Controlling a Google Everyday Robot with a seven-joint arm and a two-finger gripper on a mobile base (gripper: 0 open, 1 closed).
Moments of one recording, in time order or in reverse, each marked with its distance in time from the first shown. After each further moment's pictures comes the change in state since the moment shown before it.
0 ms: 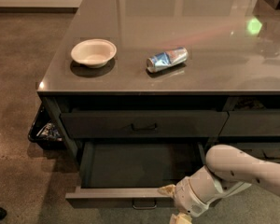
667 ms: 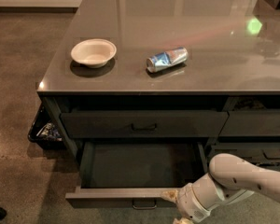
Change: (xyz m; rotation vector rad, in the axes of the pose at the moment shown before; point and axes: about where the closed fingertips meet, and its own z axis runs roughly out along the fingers) arm 0.029 -0.008 0.016 0.012 -0.038 0.018
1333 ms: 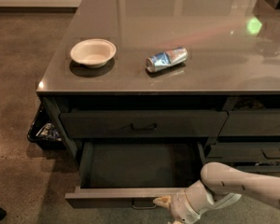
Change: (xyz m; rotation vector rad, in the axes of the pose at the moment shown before) arm 0.024 -0.020 0.046 -0.064 -0.072 0.008
